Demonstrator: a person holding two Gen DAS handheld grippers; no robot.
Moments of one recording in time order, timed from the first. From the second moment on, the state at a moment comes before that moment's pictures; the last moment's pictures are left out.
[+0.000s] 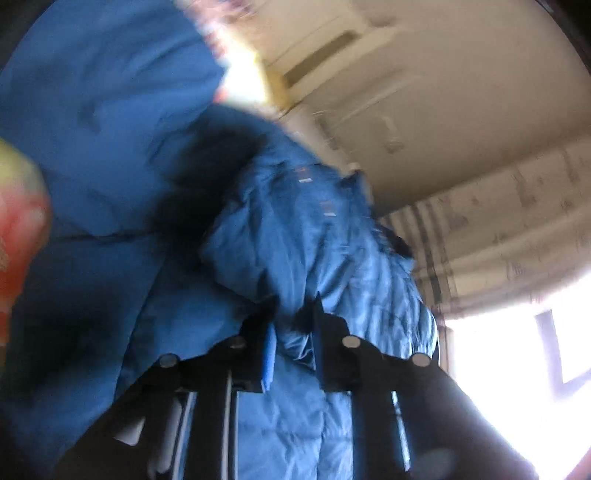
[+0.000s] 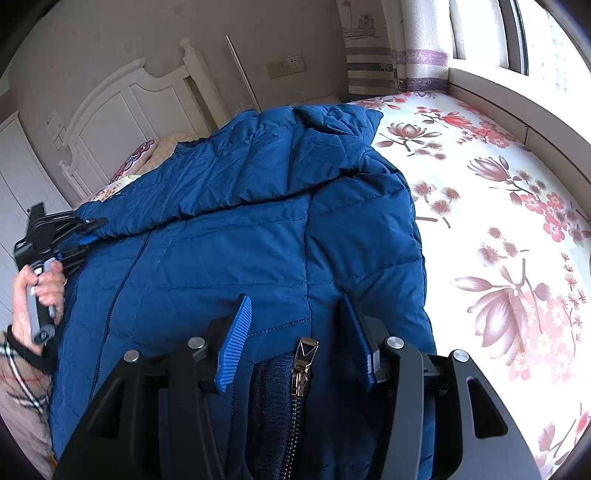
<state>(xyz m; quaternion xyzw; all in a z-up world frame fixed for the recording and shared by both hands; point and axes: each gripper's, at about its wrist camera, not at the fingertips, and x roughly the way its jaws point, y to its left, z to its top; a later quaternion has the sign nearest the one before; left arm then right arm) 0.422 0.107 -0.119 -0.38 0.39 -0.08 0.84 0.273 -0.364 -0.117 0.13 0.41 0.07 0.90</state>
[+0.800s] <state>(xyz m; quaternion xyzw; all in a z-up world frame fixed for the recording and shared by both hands) 0.408 0.045 -0.123 -0.01 0.42 0.04 0.91 0.274 -0.355 -0.117 0.11 0.42 0.06 0.90</state>
